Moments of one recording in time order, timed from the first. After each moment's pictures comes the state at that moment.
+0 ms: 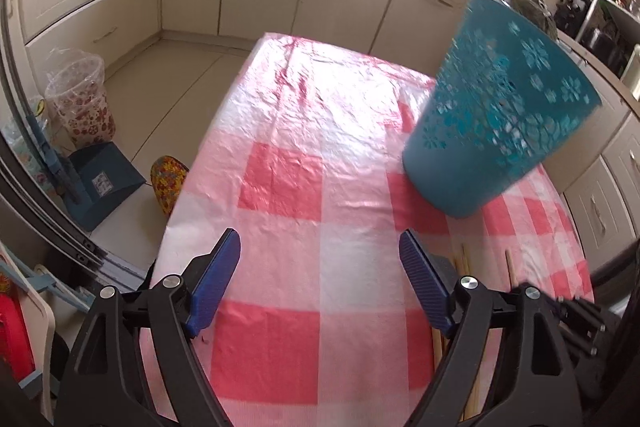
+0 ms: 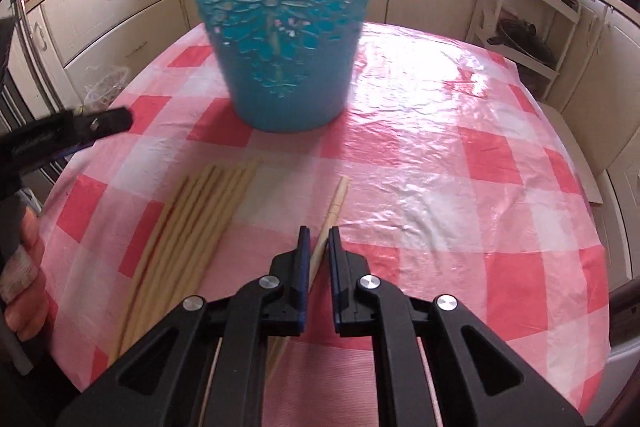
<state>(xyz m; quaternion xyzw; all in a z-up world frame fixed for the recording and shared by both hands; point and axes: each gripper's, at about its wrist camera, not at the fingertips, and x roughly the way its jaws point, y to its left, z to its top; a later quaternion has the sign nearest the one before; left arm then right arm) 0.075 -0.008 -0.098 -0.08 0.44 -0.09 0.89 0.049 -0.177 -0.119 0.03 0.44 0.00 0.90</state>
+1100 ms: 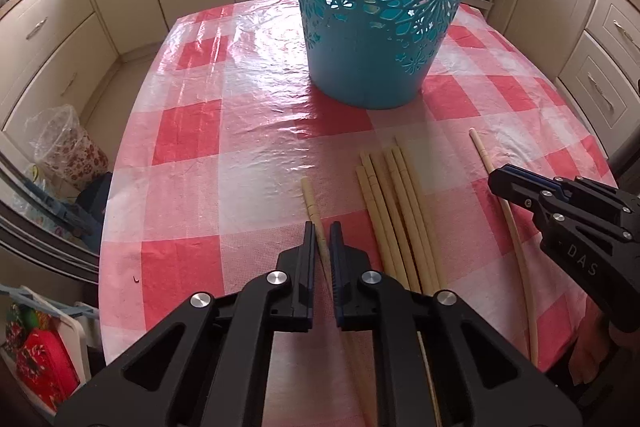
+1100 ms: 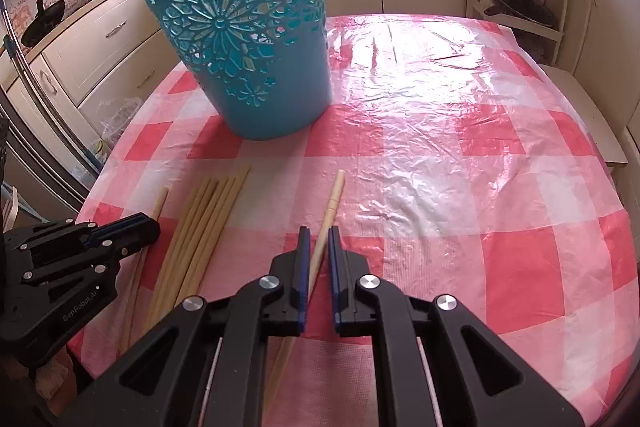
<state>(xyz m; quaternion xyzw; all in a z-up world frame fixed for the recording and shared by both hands) 0.044 -0.081 -0.103 0.07 0.50 -0.14 0.85 0.051 -0.197 -0.118 0.09 0.44 0.04 0.89</state>
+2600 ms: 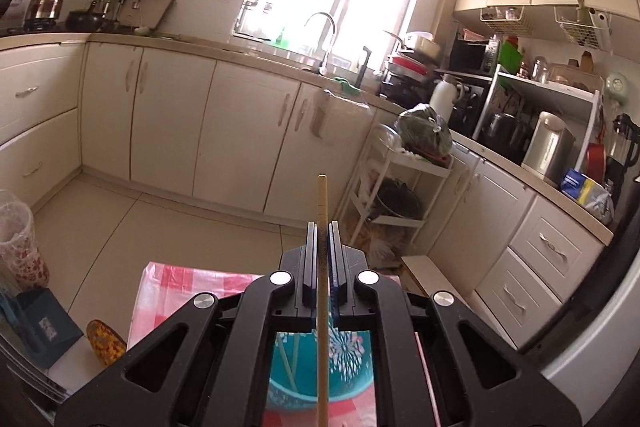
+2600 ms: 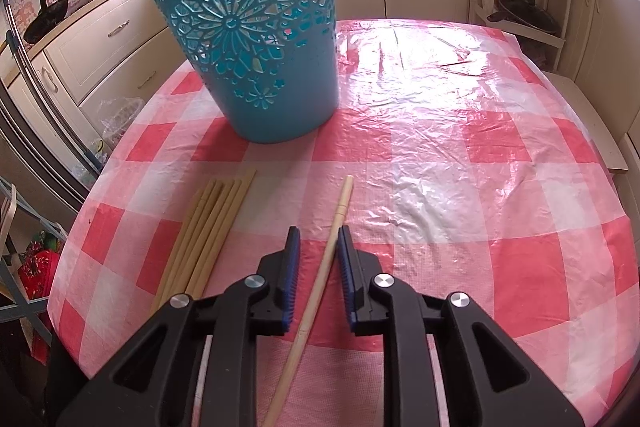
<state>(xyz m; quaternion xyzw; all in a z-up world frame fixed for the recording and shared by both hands) 0.137 -0.082 0.128 -0.12 0.21 -0.21 0.95 0.051 -0.188 -0.119 0.08 0.43 0.04 0.90</state>
